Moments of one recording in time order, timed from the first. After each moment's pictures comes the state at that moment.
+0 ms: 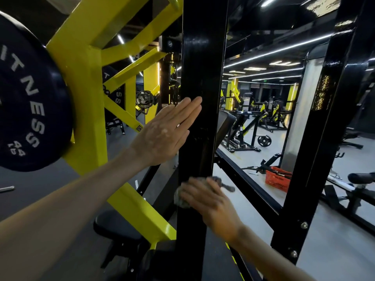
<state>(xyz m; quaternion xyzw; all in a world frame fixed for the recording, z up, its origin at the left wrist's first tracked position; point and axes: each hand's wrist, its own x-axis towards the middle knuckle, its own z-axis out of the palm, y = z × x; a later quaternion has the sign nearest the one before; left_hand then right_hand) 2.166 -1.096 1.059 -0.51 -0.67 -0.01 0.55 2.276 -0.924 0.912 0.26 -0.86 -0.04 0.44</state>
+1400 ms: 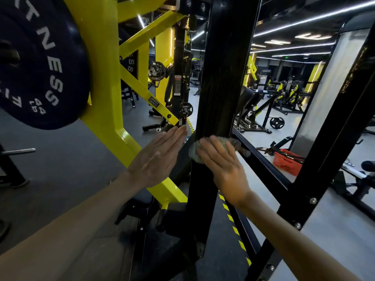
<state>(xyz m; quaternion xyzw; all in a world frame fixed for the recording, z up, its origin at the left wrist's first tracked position) 2.176 -1.146 0.922 -0.46 -0.79 -0.04 0.40 2.267 -0.929 0.906 0.22 -0.83 -0.05 0.51</state>
